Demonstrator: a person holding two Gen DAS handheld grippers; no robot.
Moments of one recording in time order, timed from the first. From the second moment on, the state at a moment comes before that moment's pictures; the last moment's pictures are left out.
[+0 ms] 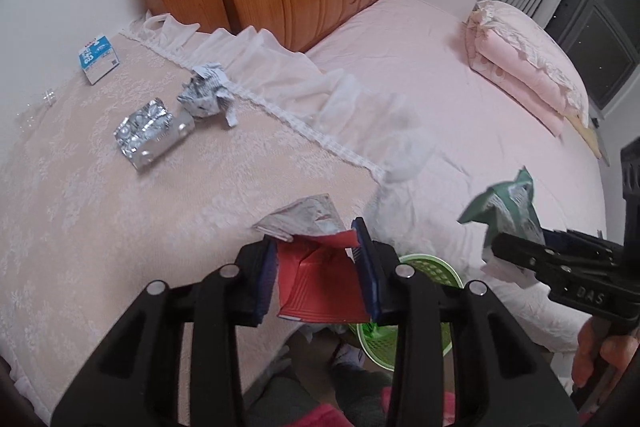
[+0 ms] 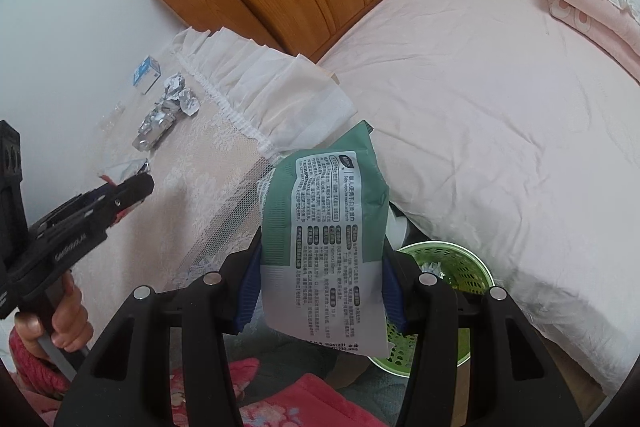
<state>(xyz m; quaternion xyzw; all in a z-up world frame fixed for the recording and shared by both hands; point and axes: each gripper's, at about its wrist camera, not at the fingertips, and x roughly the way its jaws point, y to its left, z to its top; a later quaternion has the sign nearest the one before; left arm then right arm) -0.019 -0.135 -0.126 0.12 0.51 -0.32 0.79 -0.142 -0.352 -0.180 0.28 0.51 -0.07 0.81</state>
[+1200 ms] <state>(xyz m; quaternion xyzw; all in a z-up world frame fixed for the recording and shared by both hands) -0.115 -0.222 -0.216 0.23 0.57 -0.39 0.69 -0.257 -0.417 -0.333 0.28 0.60 -0.22 0.72</state>
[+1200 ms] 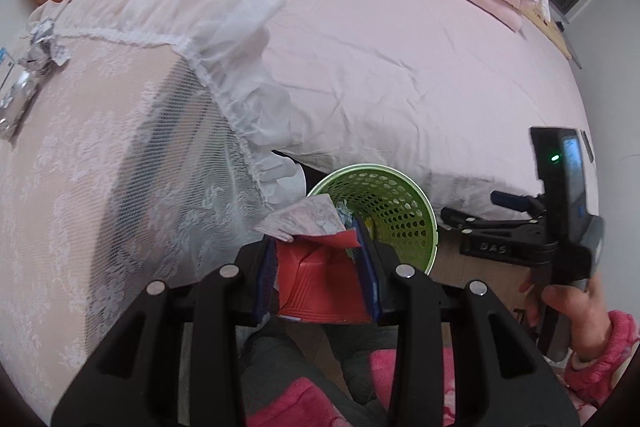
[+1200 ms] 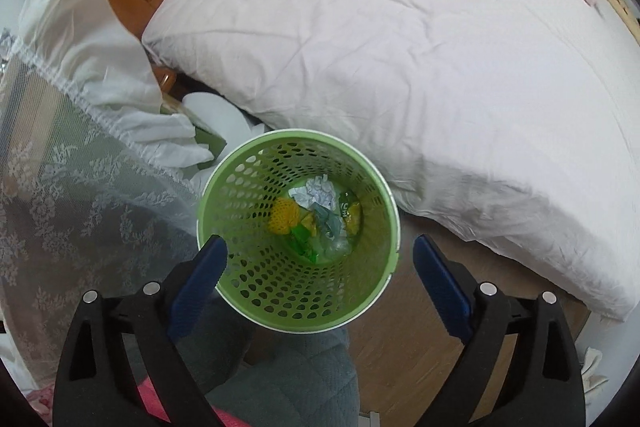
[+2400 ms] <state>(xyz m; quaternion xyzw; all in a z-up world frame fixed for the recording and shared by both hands) -0.112 -0.222 -0.195 0.17 0.53 -0.35 0.76 -0.256 -0.438 -0.224 0.26 0.51 -0.20 0.80</state>
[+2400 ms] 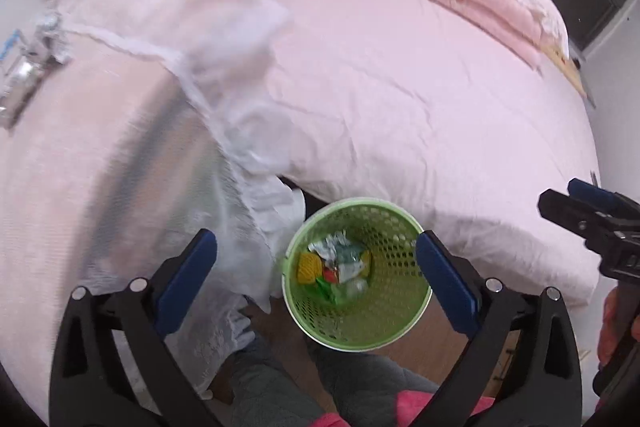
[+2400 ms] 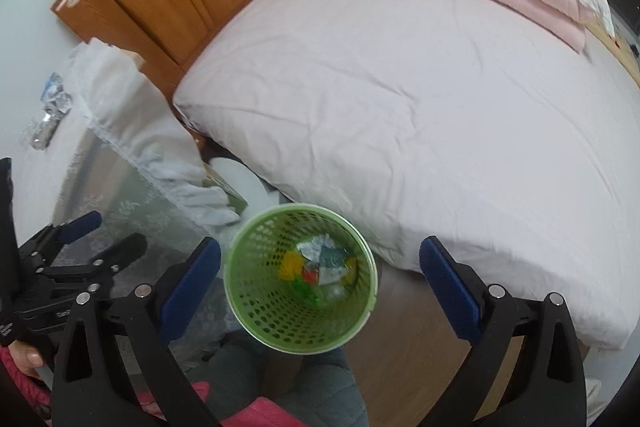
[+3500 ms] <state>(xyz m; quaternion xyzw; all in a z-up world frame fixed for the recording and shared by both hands) 0.087 -0.030 -0.123 0.15 0.47 -0.25 0.83 0.041 -0.257 -0.152 0.09 0.49 0.10 0.86</state>
